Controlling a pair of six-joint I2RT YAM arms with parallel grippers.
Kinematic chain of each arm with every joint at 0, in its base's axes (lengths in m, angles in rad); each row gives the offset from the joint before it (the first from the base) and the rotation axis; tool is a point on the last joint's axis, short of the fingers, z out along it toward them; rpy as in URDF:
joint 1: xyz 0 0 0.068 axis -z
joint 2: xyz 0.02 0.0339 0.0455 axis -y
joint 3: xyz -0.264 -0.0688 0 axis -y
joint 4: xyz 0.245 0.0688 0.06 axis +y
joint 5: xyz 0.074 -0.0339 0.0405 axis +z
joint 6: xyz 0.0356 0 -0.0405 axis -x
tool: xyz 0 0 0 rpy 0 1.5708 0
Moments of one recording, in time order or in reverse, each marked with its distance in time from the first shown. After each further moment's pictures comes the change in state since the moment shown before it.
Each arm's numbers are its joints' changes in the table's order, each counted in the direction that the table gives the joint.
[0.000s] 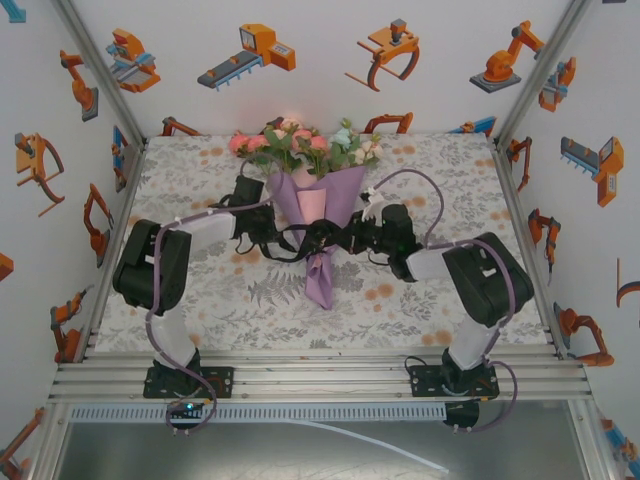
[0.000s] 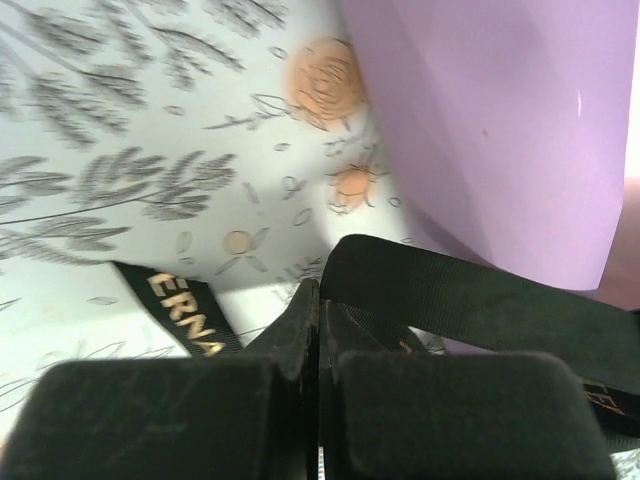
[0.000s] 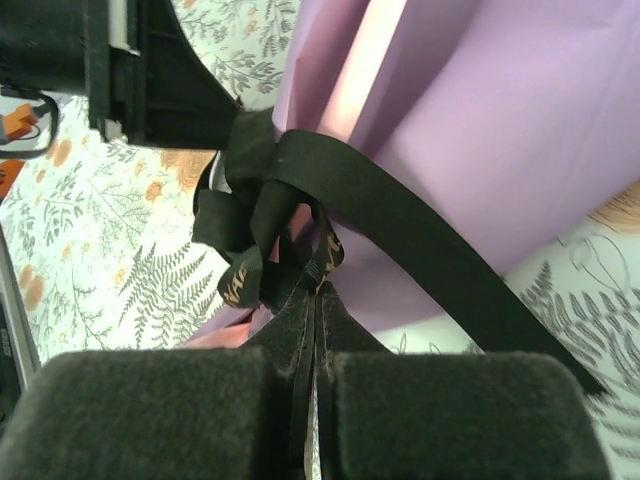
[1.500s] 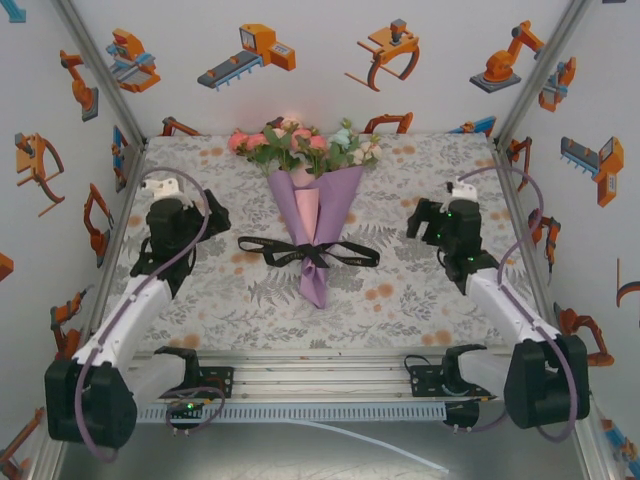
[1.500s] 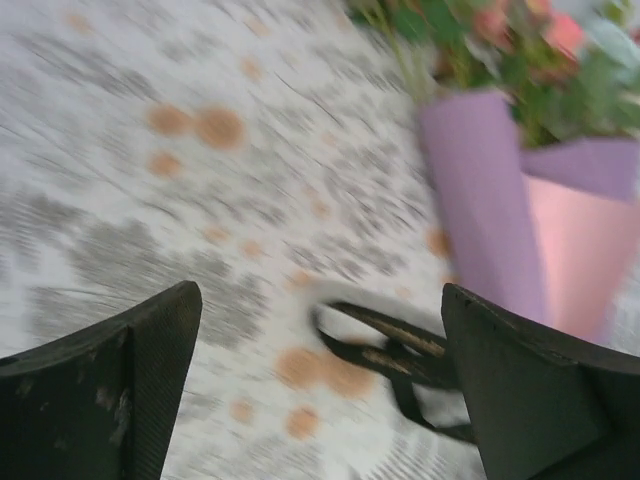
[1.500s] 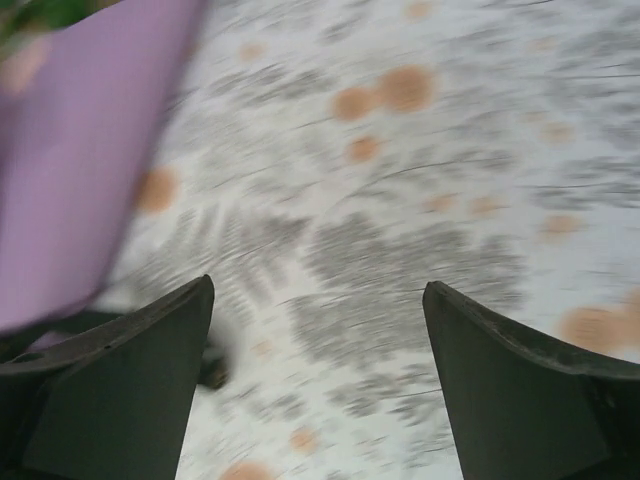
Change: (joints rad) left arm -0.221 0.784 -0.455 -0.239 0.333 -0.120; right arm 0.348 0.560 -0.036 0.660 -0.545 0.159
